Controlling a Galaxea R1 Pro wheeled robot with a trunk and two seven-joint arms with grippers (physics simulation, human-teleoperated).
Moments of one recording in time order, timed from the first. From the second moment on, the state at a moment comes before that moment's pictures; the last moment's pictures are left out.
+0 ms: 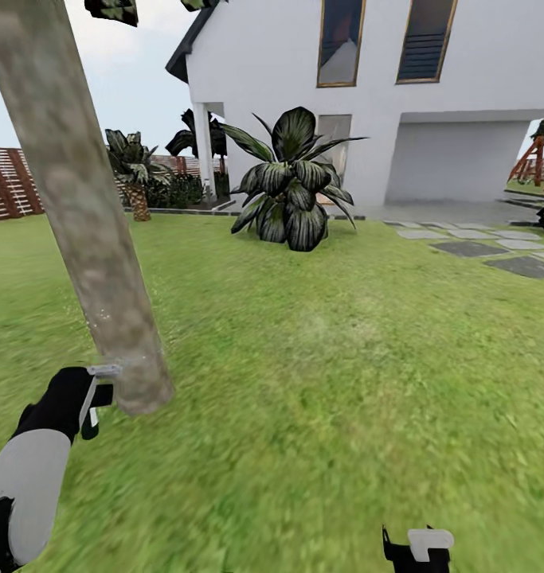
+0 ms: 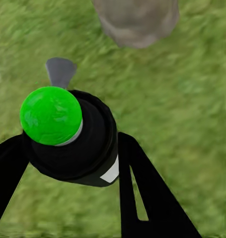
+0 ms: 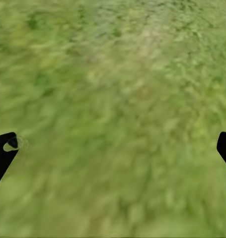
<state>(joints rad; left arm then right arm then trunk) -0.88 0.20 0.39 -0.66 -0.36 0.80 -0.03 -0.36 -0.05 -0.39 -0.15 0.48 -0.62 -0.17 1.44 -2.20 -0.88</state>
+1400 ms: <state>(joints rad) -0.74 0.16 0.43 -0.63 -0.35 0.62 -0.03 -0.36 -0.05 -0.39 -0.15 0.48 -0.62 -0.17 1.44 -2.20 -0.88</state>
